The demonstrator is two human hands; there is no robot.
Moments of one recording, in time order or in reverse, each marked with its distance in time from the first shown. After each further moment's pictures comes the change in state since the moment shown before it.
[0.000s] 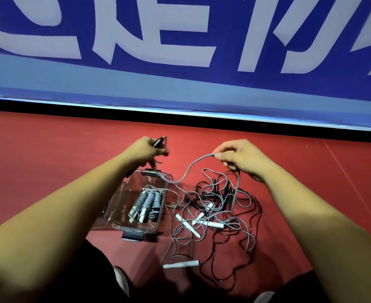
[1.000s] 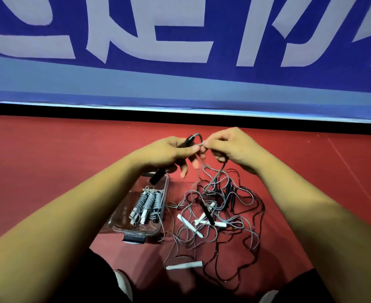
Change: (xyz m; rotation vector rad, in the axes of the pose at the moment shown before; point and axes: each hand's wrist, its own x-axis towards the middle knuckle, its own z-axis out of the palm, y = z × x) left_hand -0.020 0.050 0.027 -0.323 -0.468 0.236; right_hand 0.004 -0.030 0.012 0.019 -0.077 -0.203
